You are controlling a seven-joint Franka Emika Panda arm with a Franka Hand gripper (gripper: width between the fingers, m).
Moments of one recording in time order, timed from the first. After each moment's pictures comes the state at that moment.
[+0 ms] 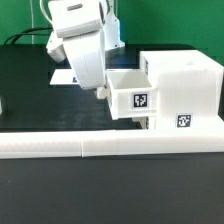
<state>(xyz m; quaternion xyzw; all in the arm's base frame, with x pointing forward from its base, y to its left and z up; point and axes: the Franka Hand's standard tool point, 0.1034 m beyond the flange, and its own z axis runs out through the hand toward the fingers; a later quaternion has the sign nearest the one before) 0.544 -0.012 0.060 -0.73 -0.67 -0.03 0.13</state>
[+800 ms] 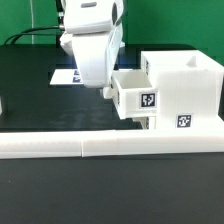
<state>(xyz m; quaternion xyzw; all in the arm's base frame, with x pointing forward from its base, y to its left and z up) 0.545 0.003 0.063 -0.80 -0.60 0.02 0.10</state>
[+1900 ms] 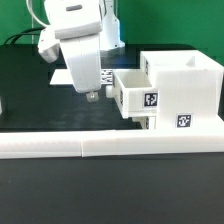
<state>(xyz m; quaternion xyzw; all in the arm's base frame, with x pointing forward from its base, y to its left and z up) 0.557 -0.037 0.057 -0.69 -0.71 0.00 0.11</state>
